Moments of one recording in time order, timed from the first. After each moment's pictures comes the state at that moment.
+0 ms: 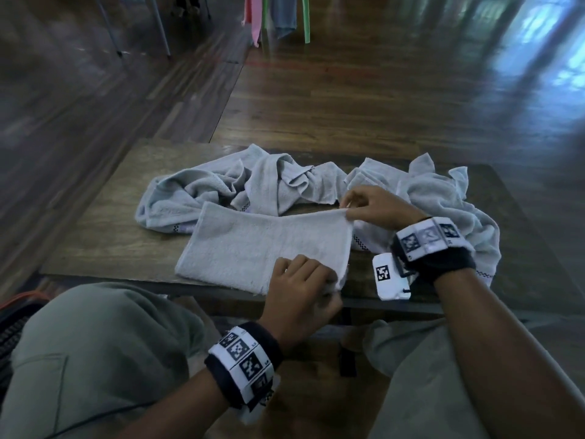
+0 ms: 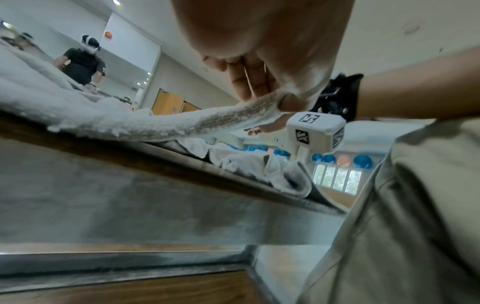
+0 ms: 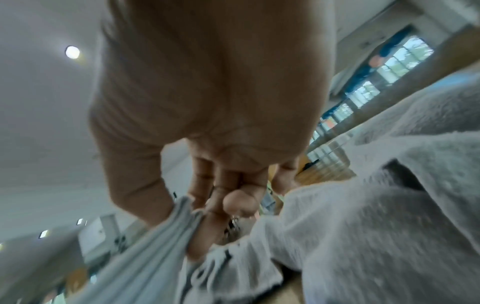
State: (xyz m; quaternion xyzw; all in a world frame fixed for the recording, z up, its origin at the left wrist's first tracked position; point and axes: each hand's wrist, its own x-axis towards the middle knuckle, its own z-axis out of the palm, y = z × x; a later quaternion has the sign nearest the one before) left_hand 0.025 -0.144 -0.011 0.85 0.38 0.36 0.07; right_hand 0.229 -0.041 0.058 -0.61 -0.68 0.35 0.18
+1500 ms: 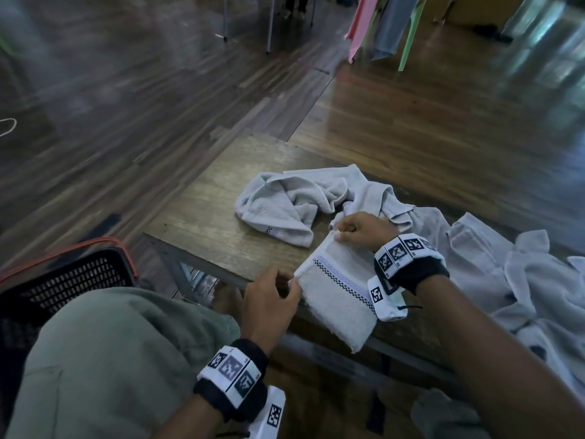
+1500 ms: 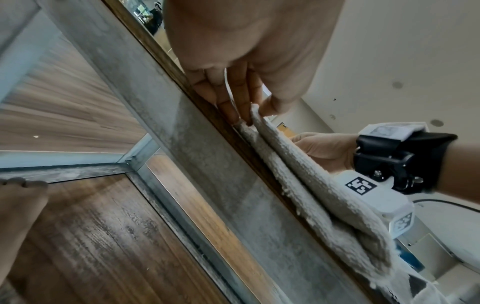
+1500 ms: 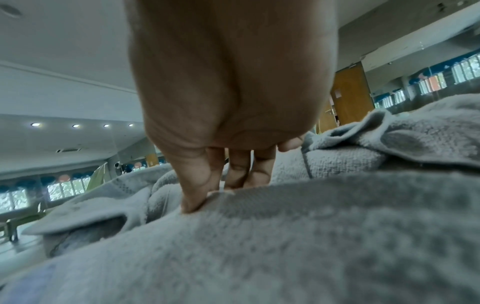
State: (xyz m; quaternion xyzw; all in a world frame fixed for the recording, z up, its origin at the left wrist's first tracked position) left_hand -0.122 -0.116 -0.047 0.49 0.69 0.43 0.32; right_hand 0.053 0.053 0.008 -0.58 -0.78 0.25 -0.02
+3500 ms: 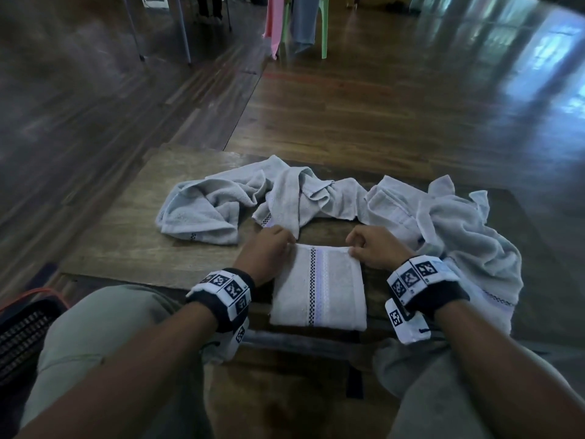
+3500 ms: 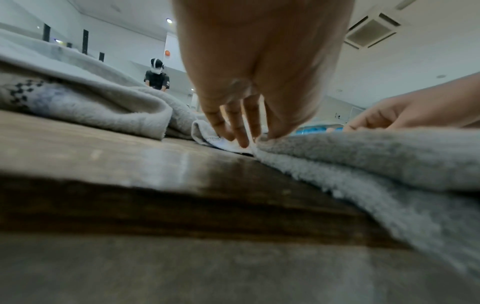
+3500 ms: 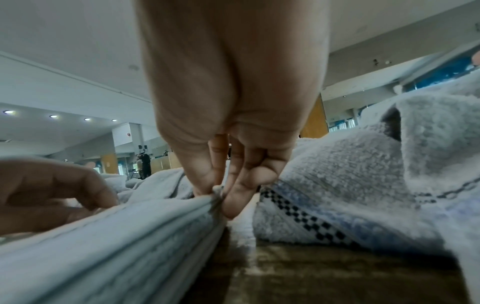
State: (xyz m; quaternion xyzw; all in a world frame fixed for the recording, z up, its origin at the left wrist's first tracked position) left_hand -0.045 -0.022 -0.032 0.83 0.49 0.19 0.18; right_hand 0.201 -0.037 0.009 -0.67 -0.70 0.23 0.07
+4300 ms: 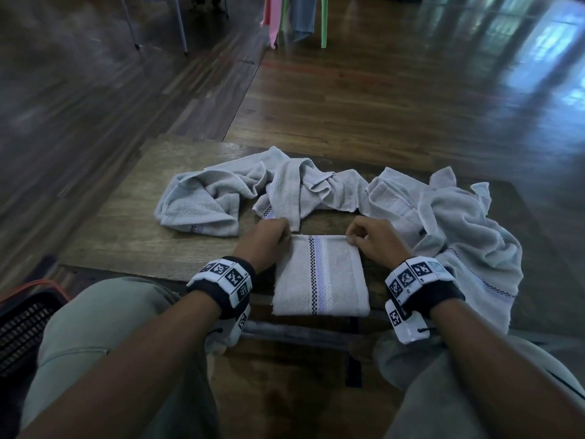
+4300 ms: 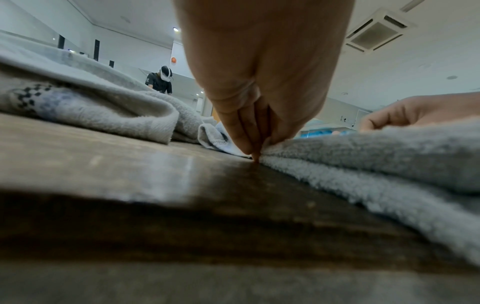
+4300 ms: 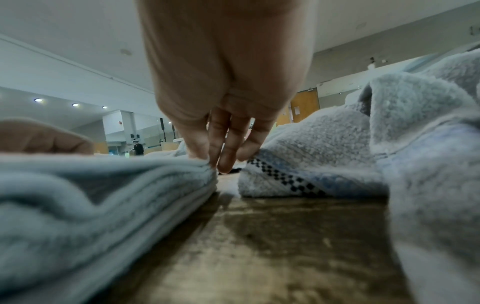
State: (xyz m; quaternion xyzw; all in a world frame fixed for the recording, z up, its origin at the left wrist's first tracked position) left_hand -0.046 -0.014 -0.032 0.82 0.51 0.18 0.19; right_hand 0.206 -0.039 -0.011 -0.63 -0.73 0.19 0.18
